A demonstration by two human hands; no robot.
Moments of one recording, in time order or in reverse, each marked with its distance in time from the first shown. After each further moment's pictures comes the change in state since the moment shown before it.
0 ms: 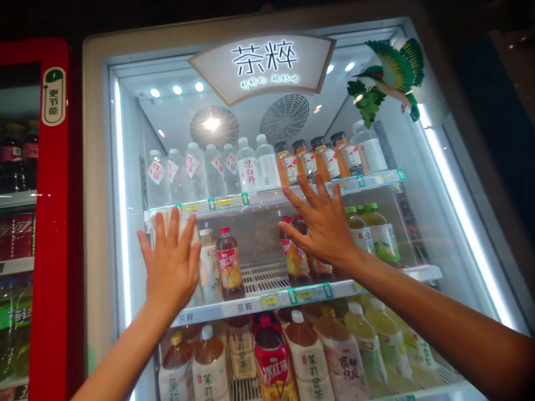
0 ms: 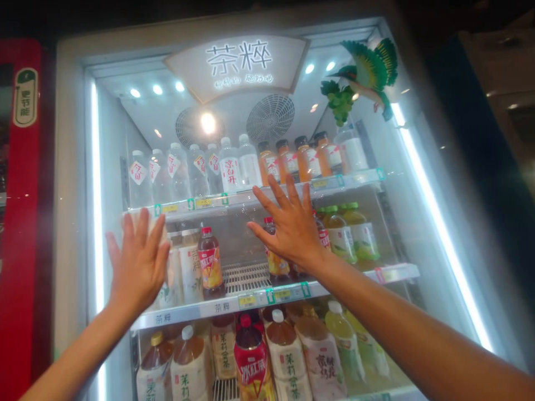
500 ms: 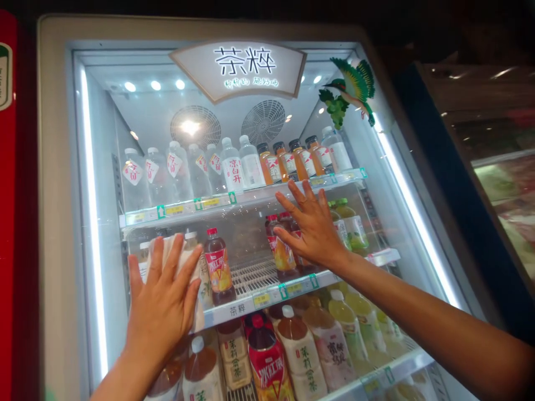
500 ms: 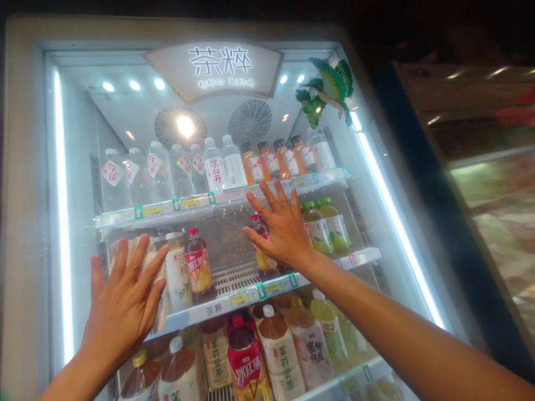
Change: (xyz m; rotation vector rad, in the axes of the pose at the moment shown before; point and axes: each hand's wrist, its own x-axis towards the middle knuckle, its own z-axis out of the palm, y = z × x) left_hand -0.036 0.003 0.002 -0.009 0.016 0.192; right_hand -0.023 -0.009 -0.004 -0.030 -0.032 0.031
